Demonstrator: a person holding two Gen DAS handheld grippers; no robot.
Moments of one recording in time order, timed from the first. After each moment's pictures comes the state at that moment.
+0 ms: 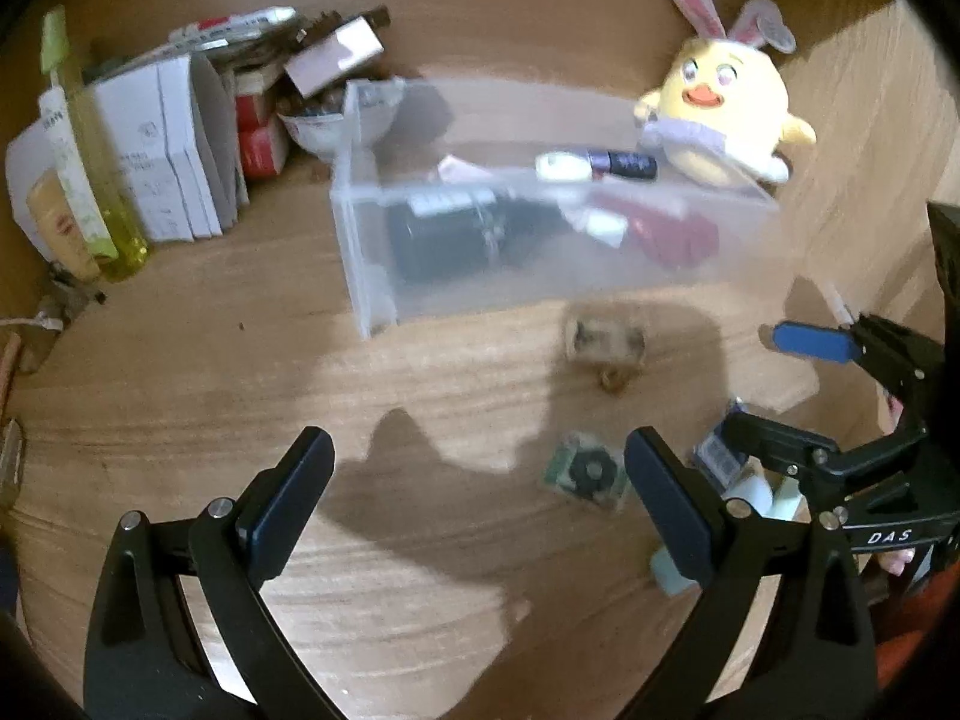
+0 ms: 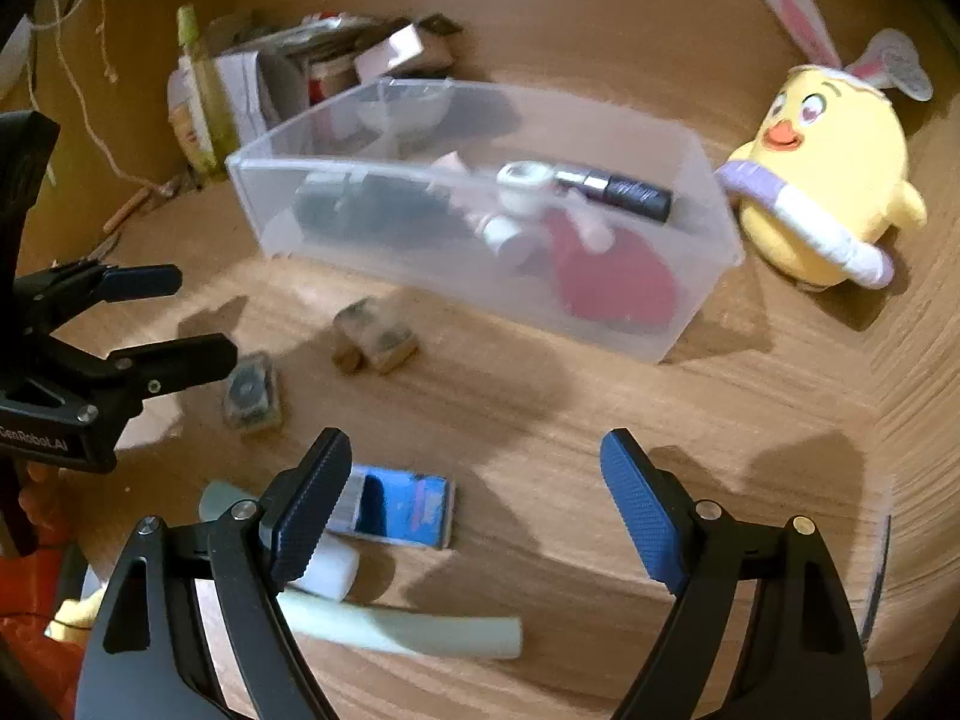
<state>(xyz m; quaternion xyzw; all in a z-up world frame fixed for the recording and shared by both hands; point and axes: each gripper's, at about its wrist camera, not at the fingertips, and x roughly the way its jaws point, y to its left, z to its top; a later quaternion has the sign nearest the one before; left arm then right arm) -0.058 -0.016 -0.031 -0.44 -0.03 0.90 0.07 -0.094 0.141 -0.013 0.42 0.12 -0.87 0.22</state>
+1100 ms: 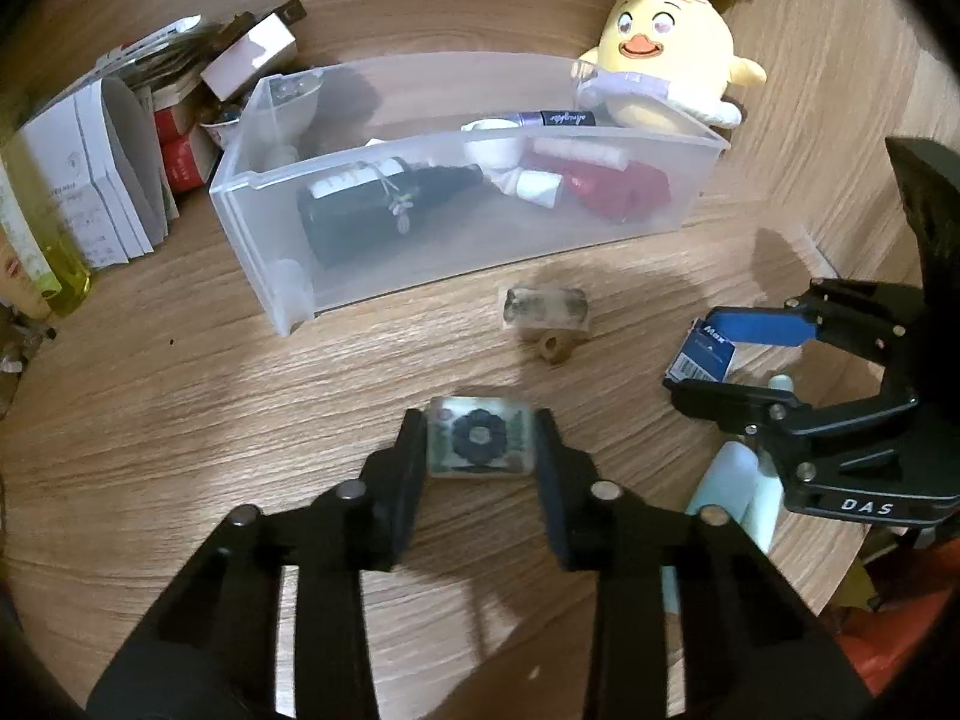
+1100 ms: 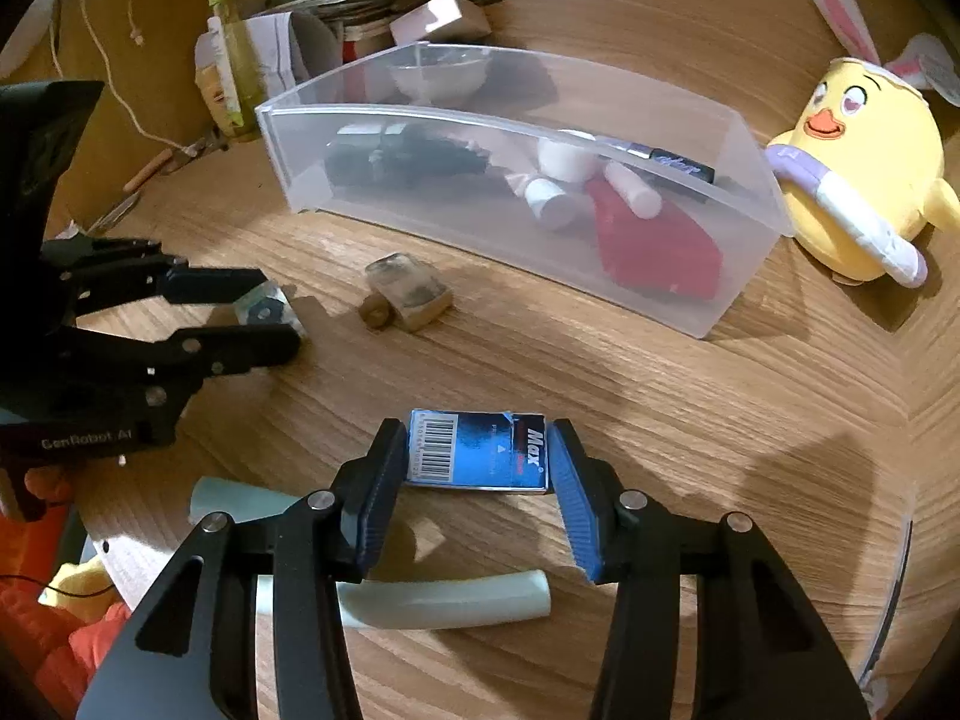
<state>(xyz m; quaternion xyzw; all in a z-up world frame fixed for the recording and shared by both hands) -0.062 0.010 -0.039 -0.45 0.01 0.89 0.12 -0.089 0.135 -0.025 0.44 0.13 -0.85 0.25</state>
